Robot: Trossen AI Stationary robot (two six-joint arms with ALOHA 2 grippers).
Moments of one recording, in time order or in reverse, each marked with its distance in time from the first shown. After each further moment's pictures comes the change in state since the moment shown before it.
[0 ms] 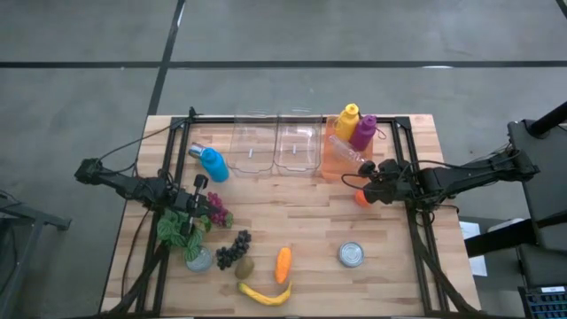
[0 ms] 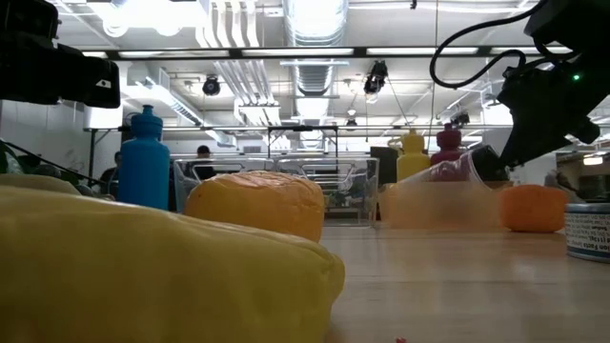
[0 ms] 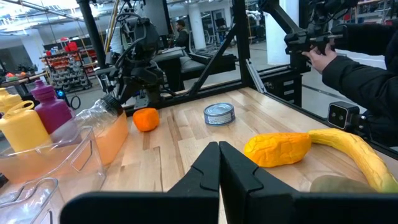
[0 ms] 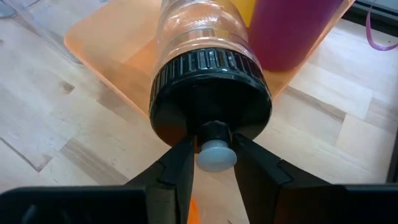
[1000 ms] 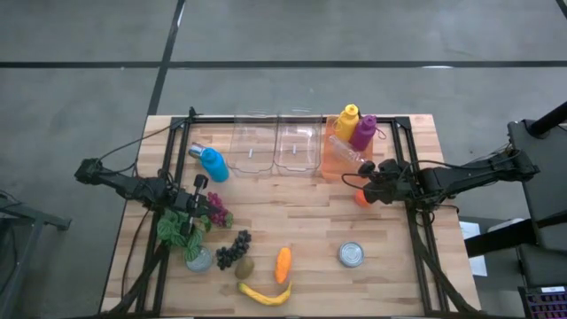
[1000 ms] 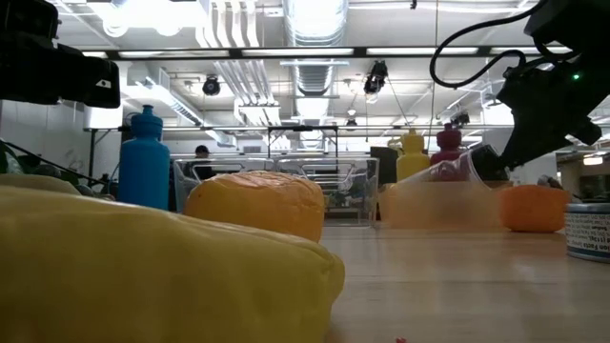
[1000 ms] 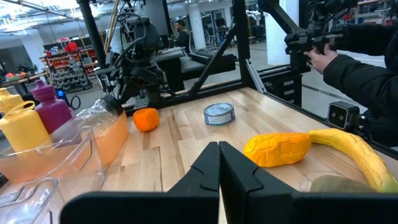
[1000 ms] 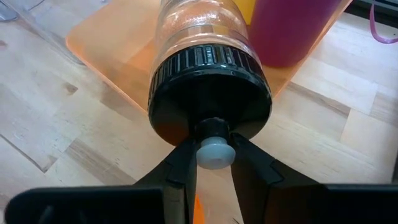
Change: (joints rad) left arm 0.000 0.000 0.000 0.000 0.000 0.000; right arm 0.000 -0.002 0.000 0.002 -0.010 0.023
